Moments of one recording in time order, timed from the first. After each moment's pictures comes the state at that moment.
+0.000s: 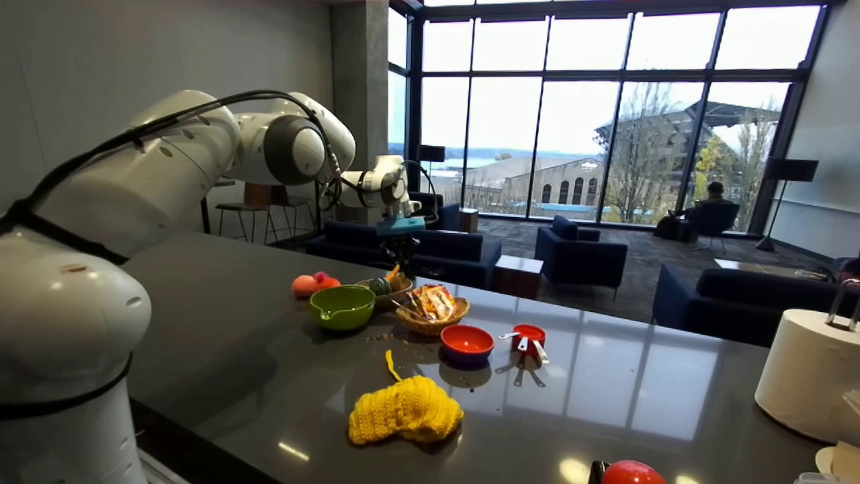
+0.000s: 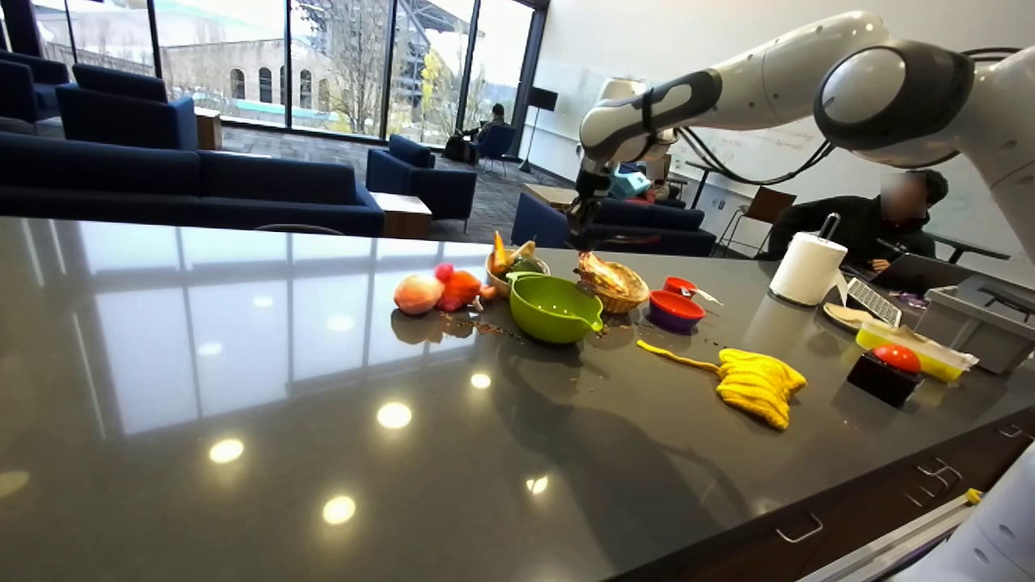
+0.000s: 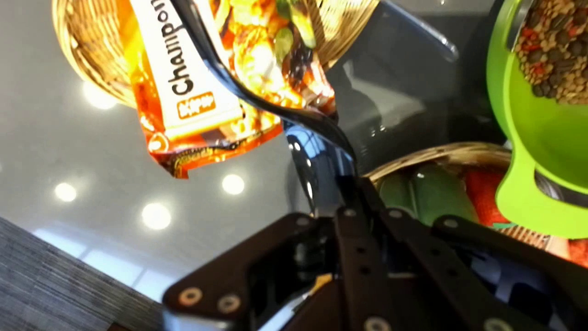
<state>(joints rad) 0.02 0.81 0.03 -1.19 -0.12 2.17 -0.45</state>
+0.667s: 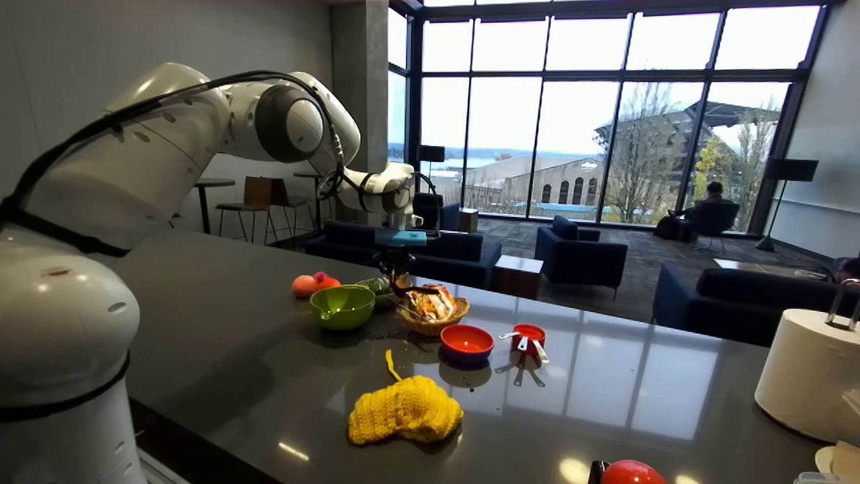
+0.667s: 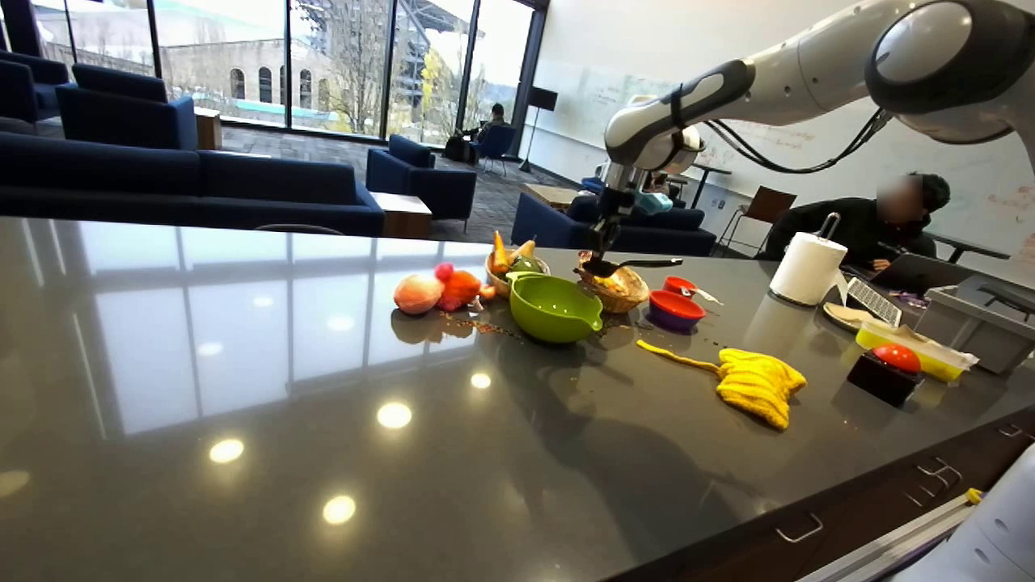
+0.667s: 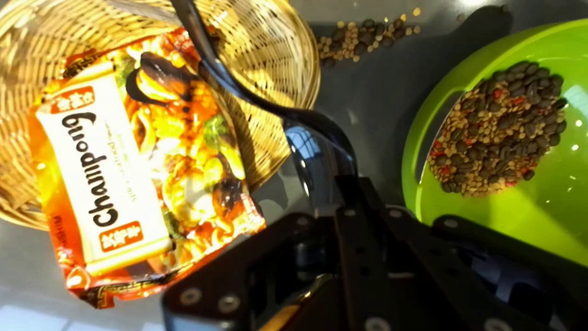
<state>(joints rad) -0.08 0.68 0.11 -1.45 -0.02 2.14 -0.56</state>
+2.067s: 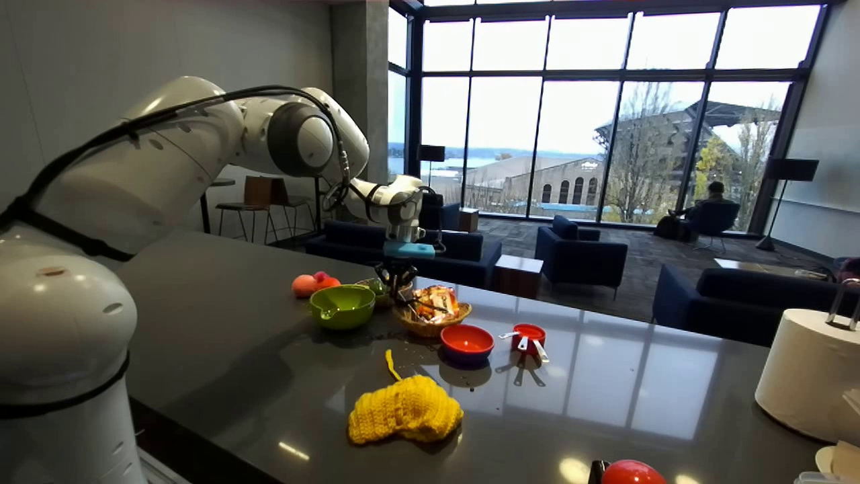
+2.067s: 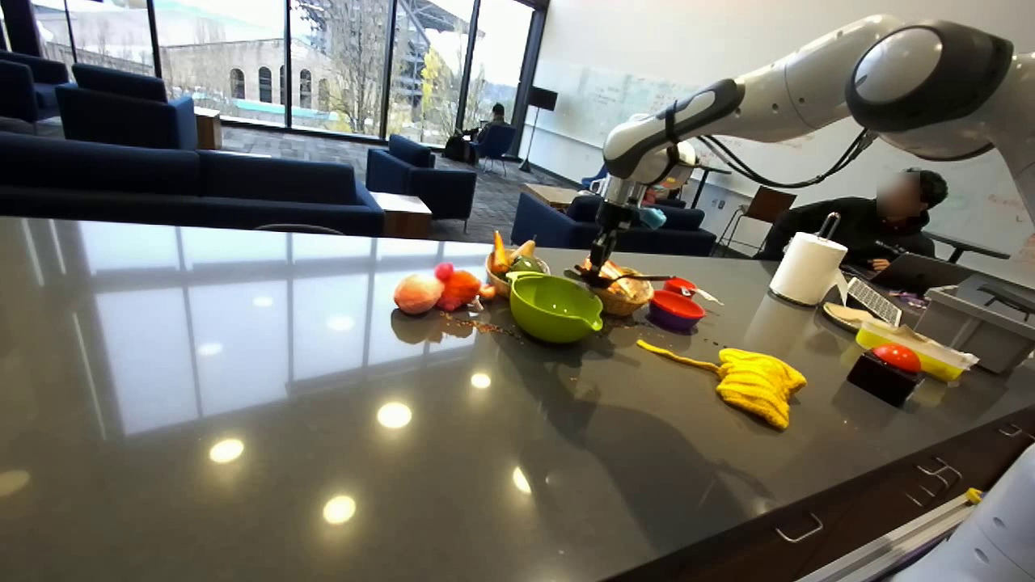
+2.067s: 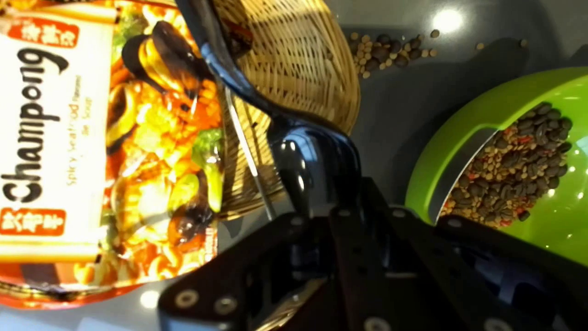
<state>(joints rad) -0.11 0.76 0.12 -1.40 0.02 2.12 -0.73</state>
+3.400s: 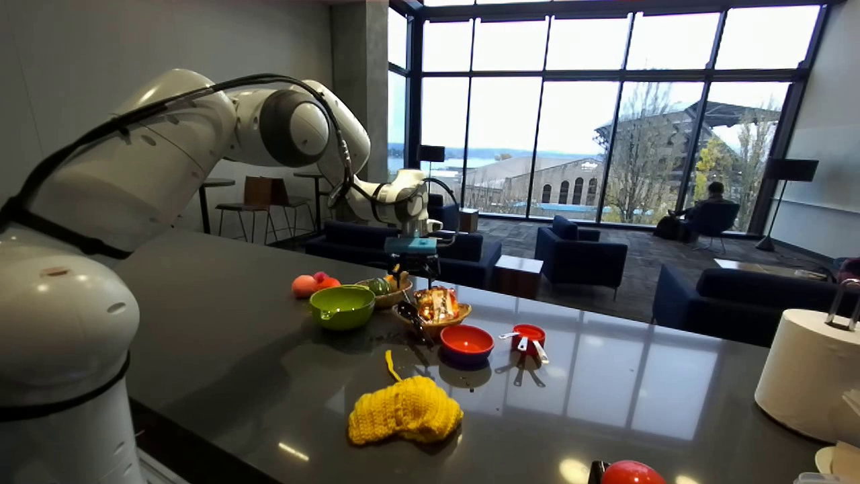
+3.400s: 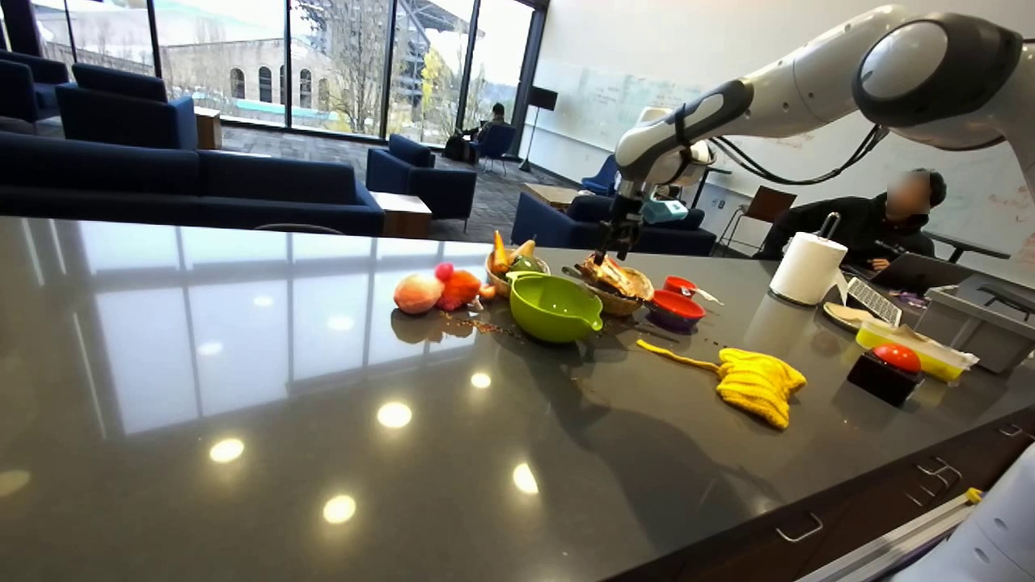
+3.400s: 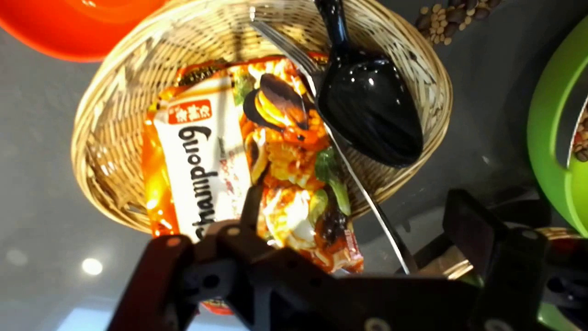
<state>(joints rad) -0.09 0.71 0.03 -1.44 -0.06 2.26 -0.34</state>
